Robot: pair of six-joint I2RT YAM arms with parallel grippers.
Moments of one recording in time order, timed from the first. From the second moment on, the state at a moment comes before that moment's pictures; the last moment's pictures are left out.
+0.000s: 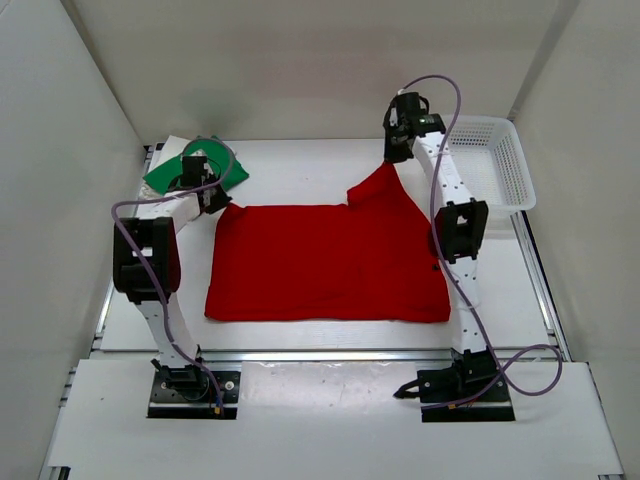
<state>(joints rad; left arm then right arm) -0.01 1.94 1.30 -0.17 0.05 -0.47 0.21 2.60 2.70 -0.97 -0.05 0.19</state>
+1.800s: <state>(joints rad) 0.17 1.42 0.71 -0.13 0.19 -0.50 -0.05 0.72 0.27 -0.29 -0.29 0.54</state>
